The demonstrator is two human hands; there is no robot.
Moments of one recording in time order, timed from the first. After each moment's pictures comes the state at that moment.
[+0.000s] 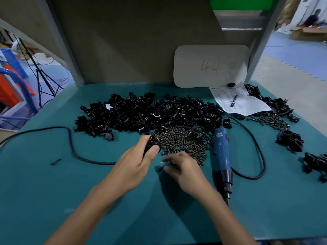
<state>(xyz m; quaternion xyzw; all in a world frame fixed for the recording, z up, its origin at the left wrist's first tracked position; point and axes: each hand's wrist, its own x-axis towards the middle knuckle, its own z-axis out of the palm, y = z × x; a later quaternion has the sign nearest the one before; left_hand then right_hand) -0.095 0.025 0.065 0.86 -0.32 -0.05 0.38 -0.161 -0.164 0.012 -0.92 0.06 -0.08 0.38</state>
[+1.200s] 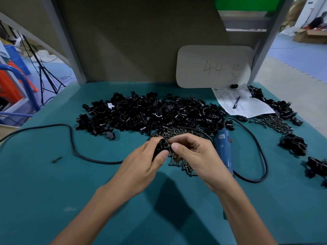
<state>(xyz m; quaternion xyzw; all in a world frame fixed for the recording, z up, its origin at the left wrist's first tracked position) -0.102 0.015 0.067 0.87 -0.36 -0.02 0.33 -0.173 -0.168 0.086 -0.74 0.00 -0.12 0.66</state>
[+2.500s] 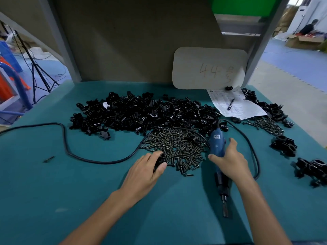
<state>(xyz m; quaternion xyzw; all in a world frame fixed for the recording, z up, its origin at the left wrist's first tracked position) -0.092 -0.007 -0.011 0.90 -0.34 -0.02 0.28 -0.182 -0.278 0.029 -0.88 0.35 -0.06 0.30</state>
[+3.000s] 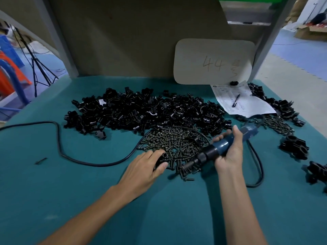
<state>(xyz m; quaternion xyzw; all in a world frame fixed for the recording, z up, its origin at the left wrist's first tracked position) -0.064 -0.020 -0.024 0.90 -0.38 0.00 0.23 -0.128 -0.268 0.028 -0.19 0.24 -0.31 0.90</state>
